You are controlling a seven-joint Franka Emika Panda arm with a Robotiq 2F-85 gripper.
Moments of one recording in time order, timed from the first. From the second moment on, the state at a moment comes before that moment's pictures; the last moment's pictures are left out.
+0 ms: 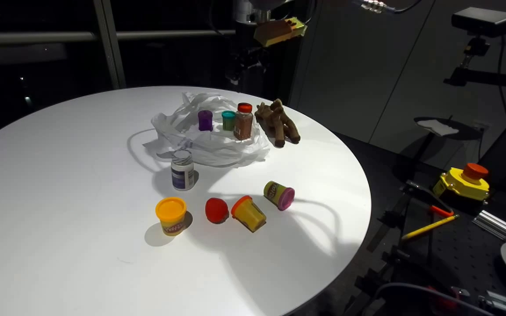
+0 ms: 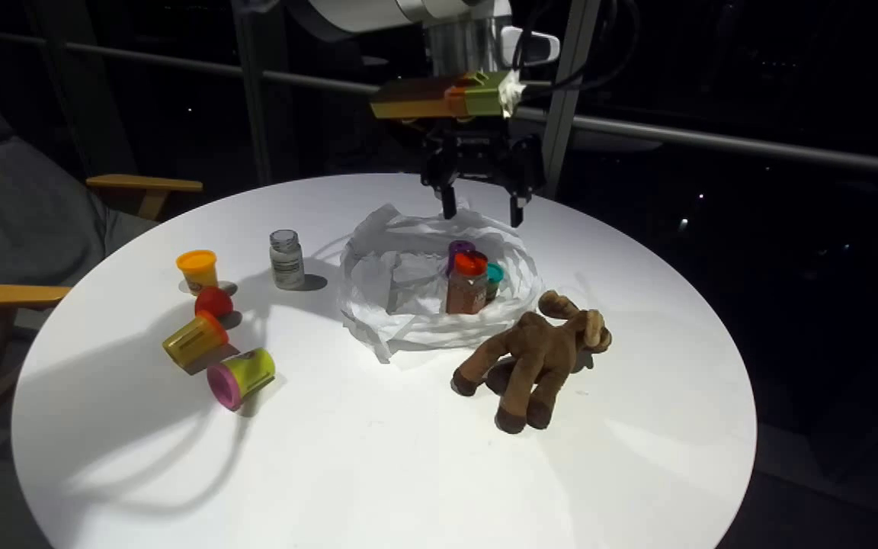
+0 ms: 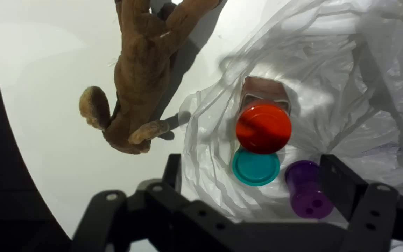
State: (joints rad) arm 0.08 0.56 -0.13 -1.72 -0.21 2.36 0.18
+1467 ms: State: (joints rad) arm 0.16 0.41 0.07 -2.29 -0.17 2.49 0.14
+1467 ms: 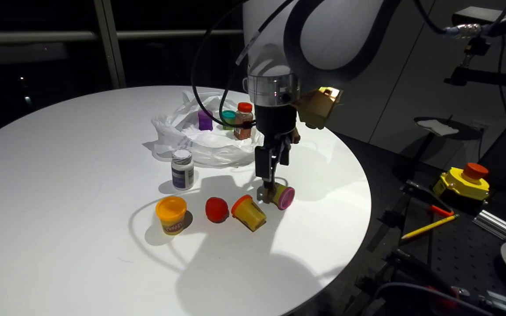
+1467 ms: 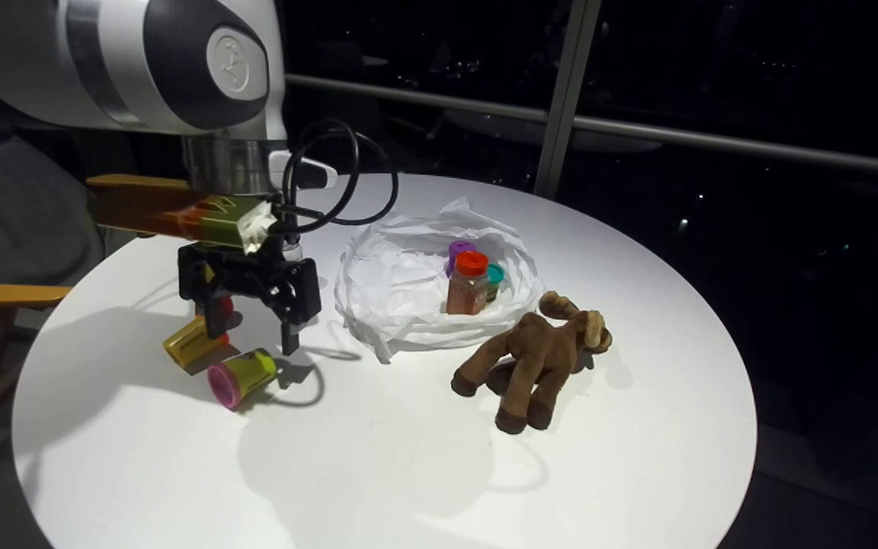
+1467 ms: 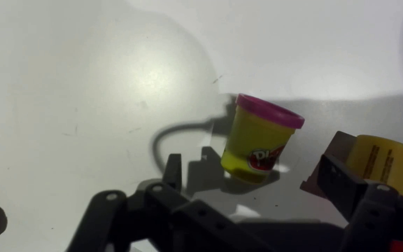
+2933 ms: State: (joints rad) arm 0.20 0.34 0.00 -2.22 -0.27 2.49 0.18
